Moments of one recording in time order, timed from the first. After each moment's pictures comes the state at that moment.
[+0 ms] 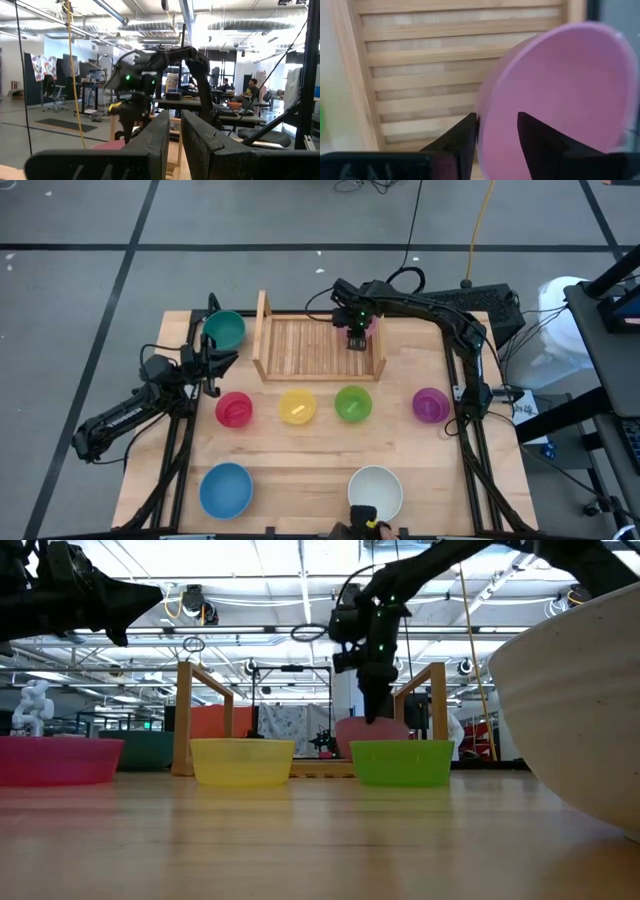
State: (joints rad) left arm 0.60 0.02 0.01 0.35 0.37 -0.16; right arm -0.56 2.01 1.73 -1.04 0.02 -0.50
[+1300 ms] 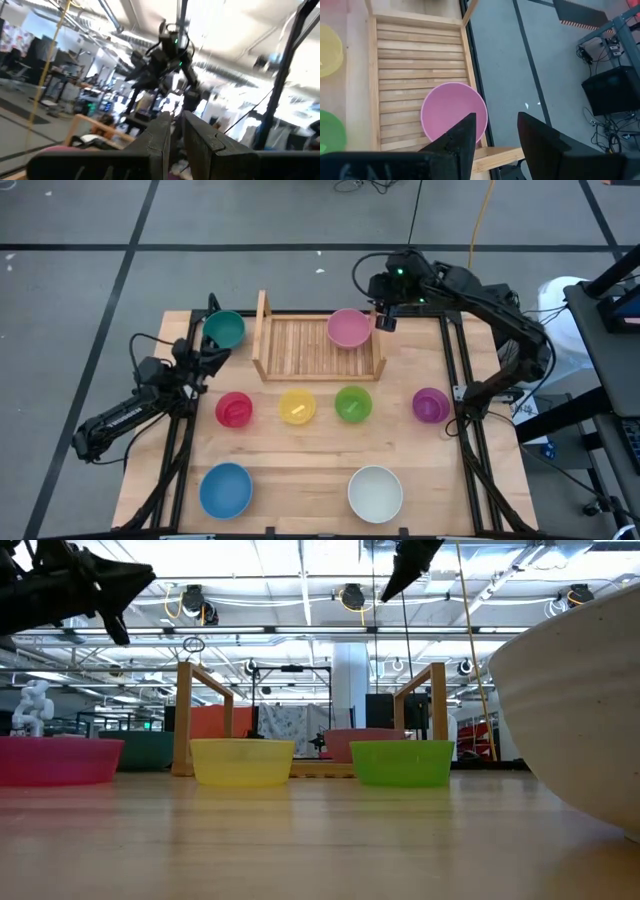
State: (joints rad) left arm 0.60 0.02 0.01 0.50 0.37 -0.60; right arm -0.52 1.49 1.74 -0.99 0.10 -0.50
